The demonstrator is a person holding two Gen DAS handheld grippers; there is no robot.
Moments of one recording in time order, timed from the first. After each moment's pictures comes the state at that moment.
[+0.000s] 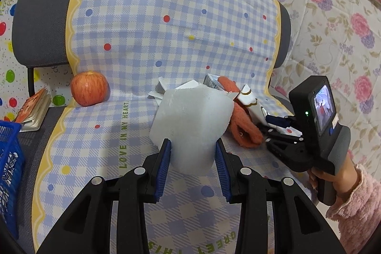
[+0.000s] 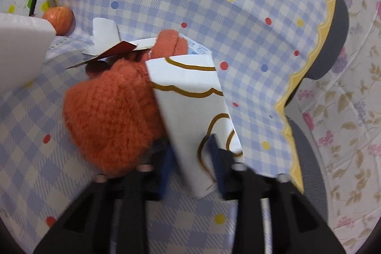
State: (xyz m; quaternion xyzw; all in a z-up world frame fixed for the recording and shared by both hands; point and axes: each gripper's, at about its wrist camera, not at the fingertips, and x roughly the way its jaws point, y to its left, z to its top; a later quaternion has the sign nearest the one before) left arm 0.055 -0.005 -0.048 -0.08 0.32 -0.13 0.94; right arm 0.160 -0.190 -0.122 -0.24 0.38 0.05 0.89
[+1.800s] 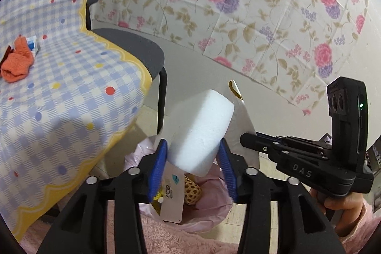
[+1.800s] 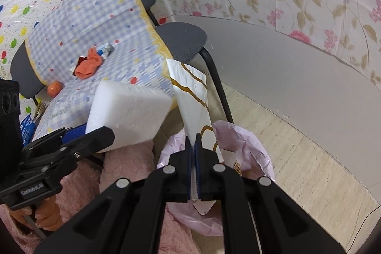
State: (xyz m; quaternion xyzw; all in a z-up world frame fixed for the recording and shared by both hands) left arm -0.125 -0.254 -0.067 0.01 0.39 -0.46 0.80; right arm -0.208 -0.405 -0.097 0.16 0.40 -0.09 0.90
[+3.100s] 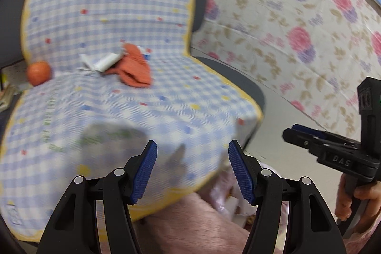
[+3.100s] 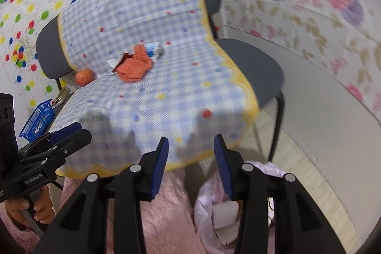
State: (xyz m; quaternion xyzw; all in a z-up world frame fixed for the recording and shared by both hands) left arm -0.074 -0.102 -0.045 -0.04 0.34 -0.25 0.90; right arm -0.110 -0.314 -0.060 0.08 0.38 0.03 0.92
